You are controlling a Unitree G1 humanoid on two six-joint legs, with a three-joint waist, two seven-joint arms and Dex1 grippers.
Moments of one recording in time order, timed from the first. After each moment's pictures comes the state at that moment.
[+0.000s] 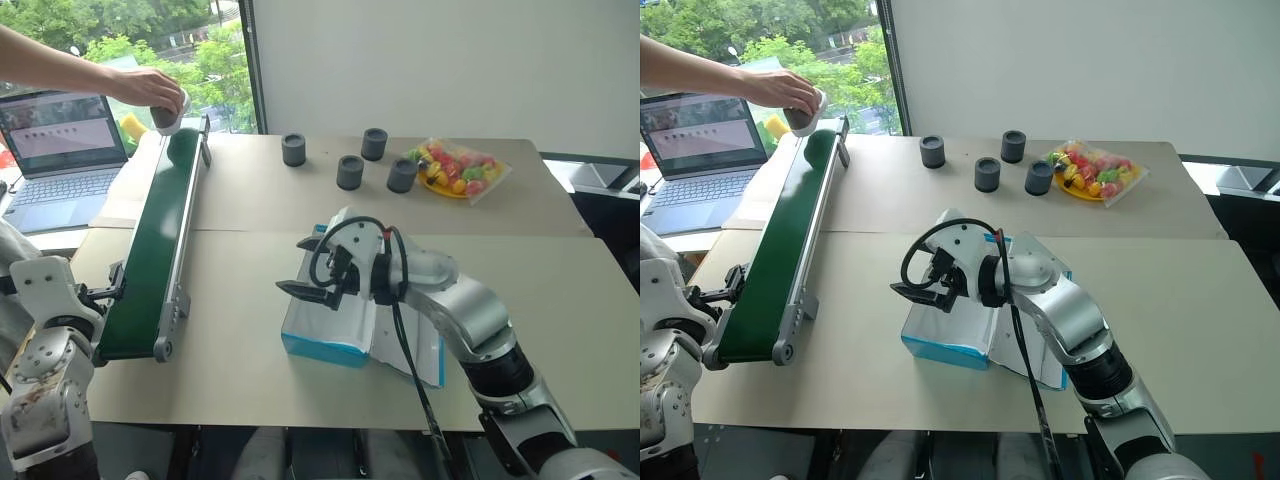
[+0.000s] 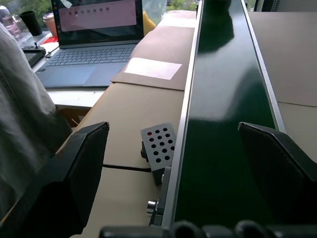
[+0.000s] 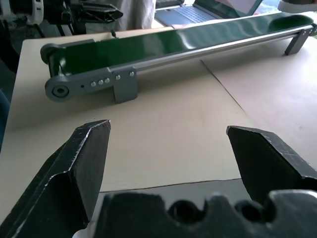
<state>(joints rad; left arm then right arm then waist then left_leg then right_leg) -0.02 0.45 0.59 -0.32 -0.32 0.62 -0.10 -0.63 -0.35 0.37 -0.33 0.28 0.75 0.68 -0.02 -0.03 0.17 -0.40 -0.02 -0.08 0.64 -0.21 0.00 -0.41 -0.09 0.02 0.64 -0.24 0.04</state>
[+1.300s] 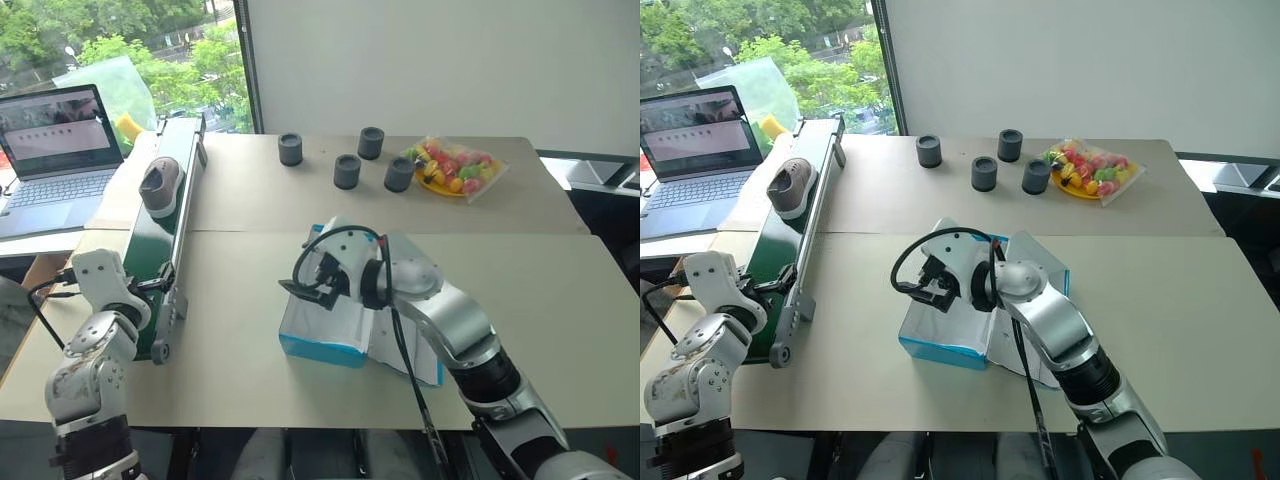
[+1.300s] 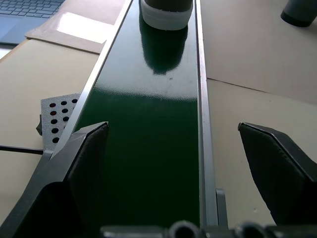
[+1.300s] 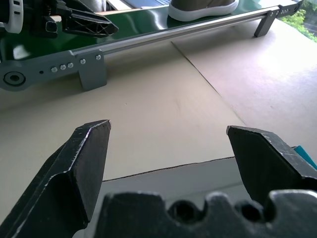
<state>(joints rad) -0.15 0.36 0.50 -0.23 -0.40 0.73 -0.09 -0.59 -0.30 0.37 -0.32 0.20 0.75 0.58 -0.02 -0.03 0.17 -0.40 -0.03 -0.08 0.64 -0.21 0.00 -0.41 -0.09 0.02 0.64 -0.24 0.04</state>
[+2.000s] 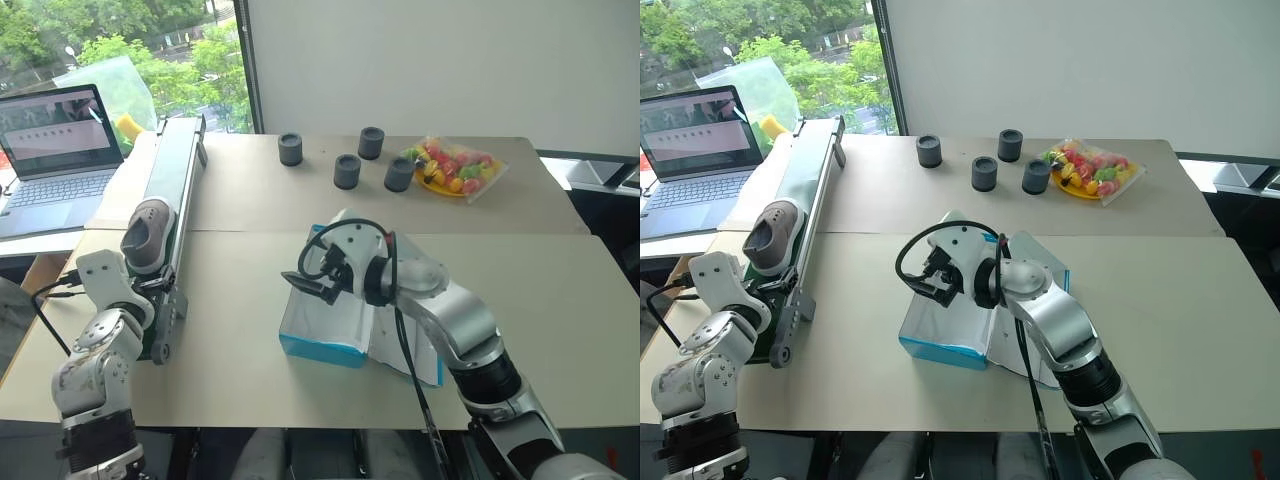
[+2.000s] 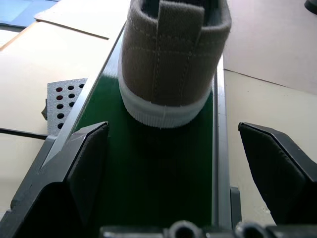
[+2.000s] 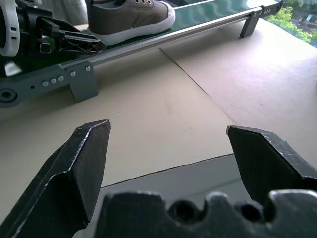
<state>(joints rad) -0.18 0.35 0.50 -0.20 -0.39 0.77 0.01 -0.58 -0.28 0.32 -0.34 0.22 0.79 0.56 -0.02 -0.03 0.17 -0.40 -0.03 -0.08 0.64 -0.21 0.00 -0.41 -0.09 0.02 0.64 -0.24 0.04</state>
